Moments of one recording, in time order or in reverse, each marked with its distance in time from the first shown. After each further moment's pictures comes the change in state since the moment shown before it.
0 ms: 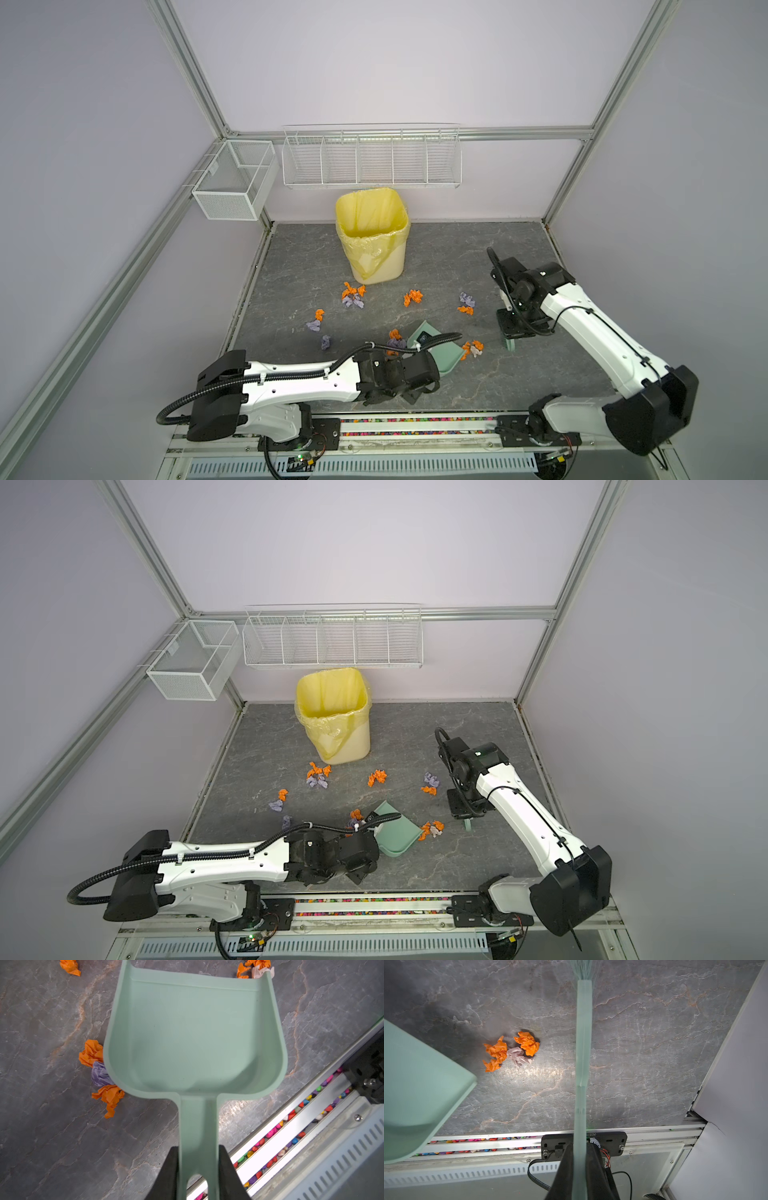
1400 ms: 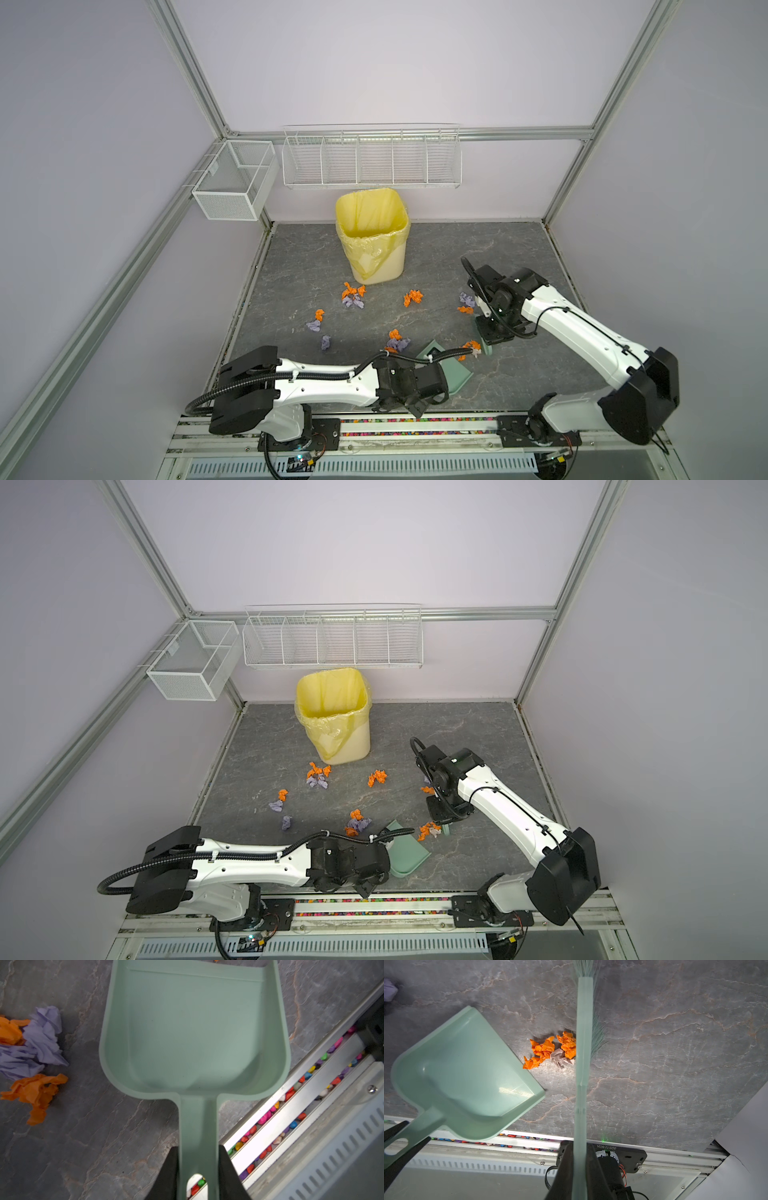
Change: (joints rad) left arm -0.028 0.139 -0.007 0.075 0.109 0.010; right arm 0.170 0.046 -0.041 0.112 -0.092 0.018
